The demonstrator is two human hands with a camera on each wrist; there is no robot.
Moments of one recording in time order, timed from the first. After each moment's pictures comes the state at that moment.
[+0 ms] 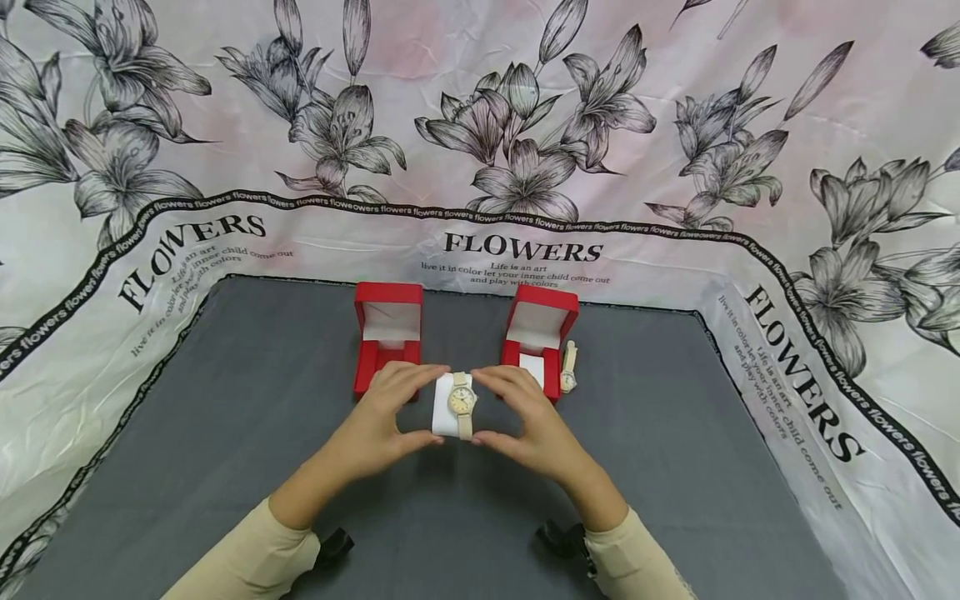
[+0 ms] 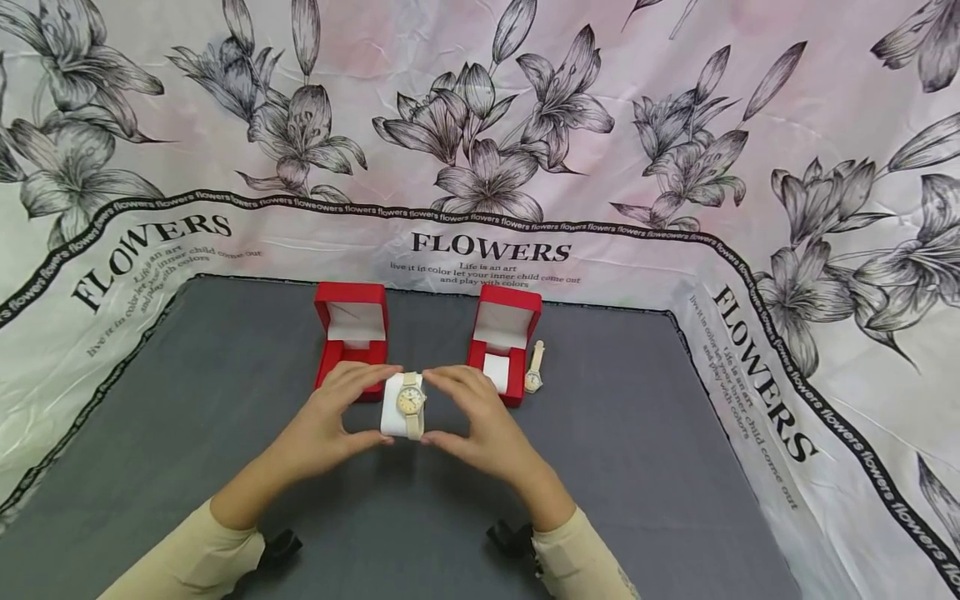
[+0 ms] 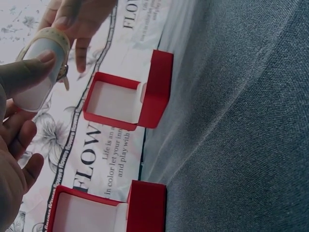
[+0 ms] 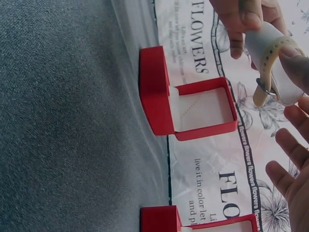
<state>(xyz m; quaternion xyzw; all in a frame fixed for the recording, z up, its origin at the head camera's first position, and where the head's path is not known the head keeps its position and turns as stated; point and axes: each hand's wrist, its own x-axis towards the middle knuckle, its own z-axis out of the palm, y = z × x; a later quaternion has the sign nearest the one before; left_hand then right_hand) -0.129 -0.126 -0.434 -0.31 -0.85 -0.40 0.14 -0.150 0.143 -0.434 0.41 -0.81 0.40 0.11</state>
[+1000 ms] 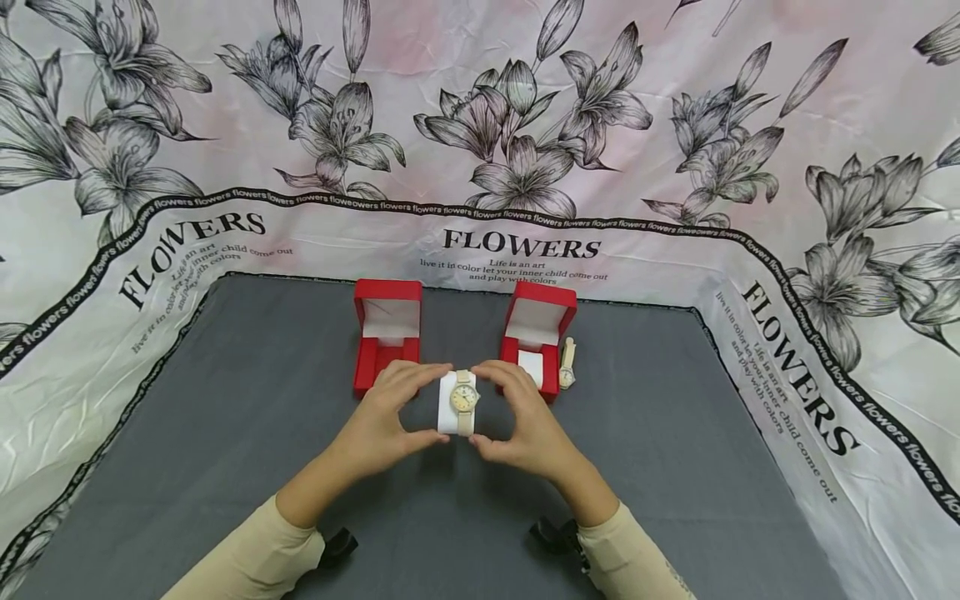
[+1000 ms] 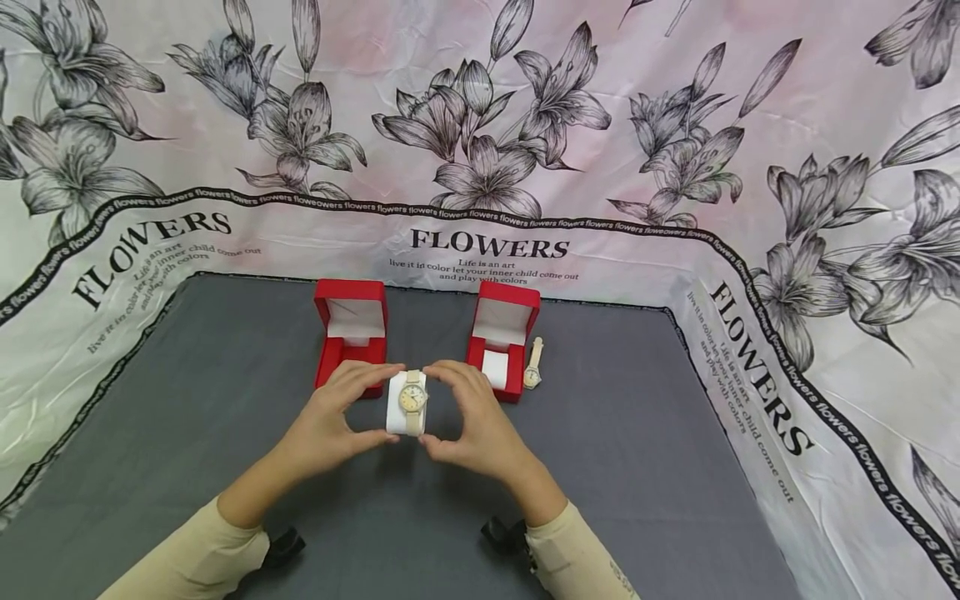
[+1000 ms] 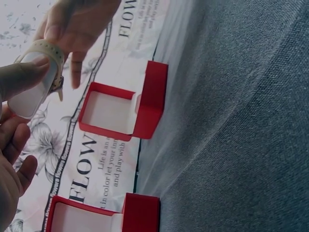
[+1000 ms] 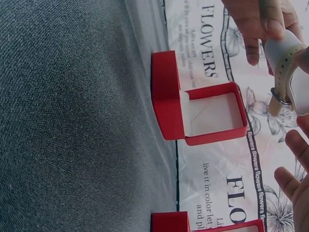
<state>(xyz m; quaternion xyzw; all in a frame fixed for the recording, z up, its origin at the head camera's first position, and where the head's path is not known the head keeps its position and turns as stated) -0.125 -0.118 -0.433 -0.31 -0.84 -0.43 0.15 -0.147 0.137 -0.440 0.38 -0.83 0.40 0.11</state>
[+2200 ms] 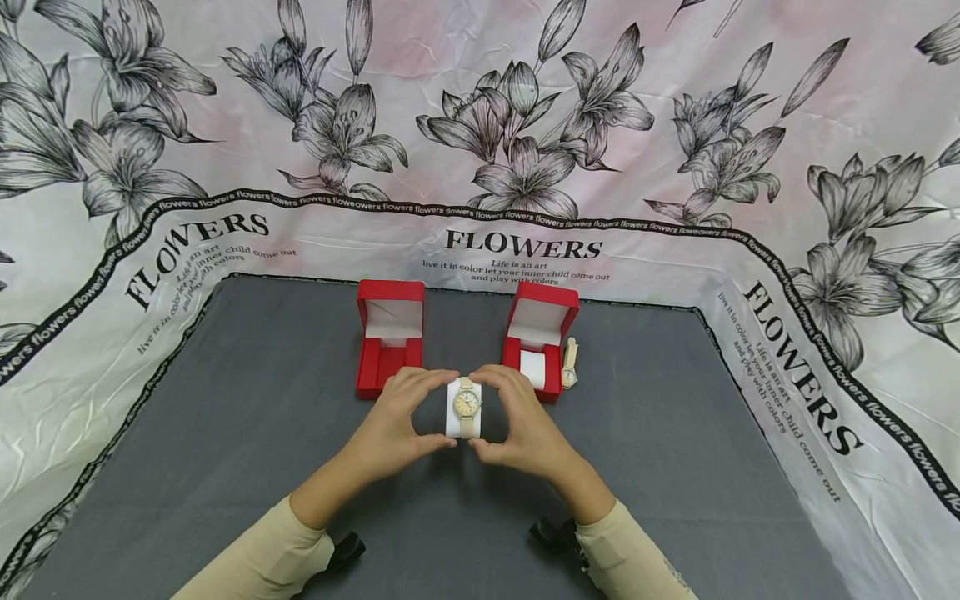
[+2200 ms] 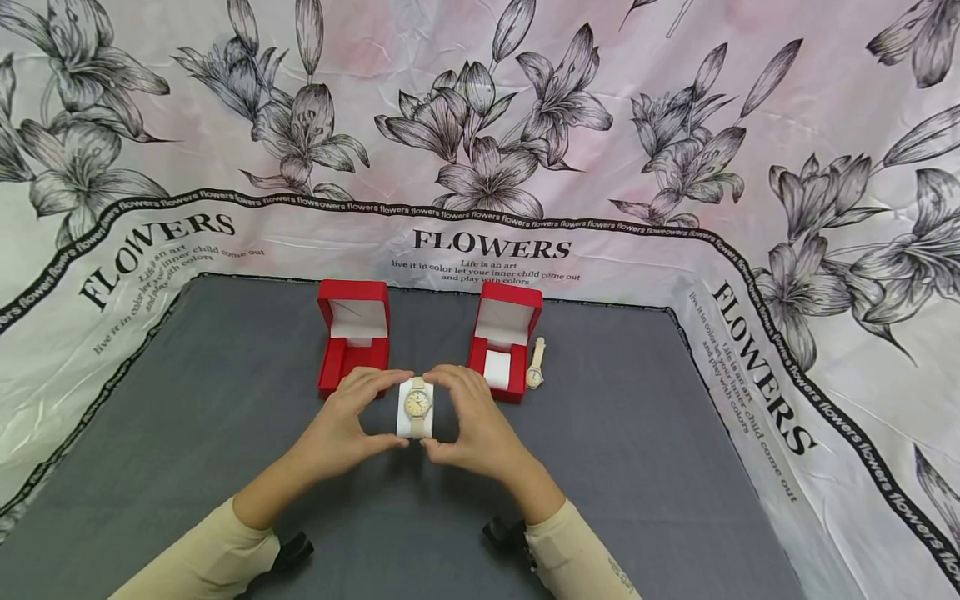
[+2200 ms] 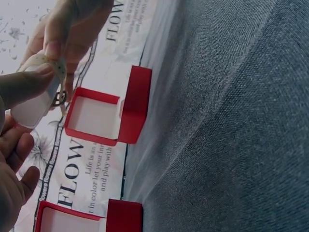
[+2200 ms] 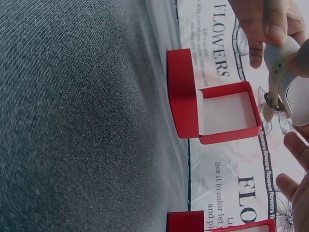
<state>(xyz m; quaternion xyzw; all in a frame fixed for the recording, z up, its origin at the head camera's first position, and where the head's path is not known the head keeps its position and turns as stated) -0.126 -0.111 -0.446 -0.30 -0.85 -0.40 0.14 -0.151 0.133 -0.454 0.39 -0.84 0.35 0.12</state>
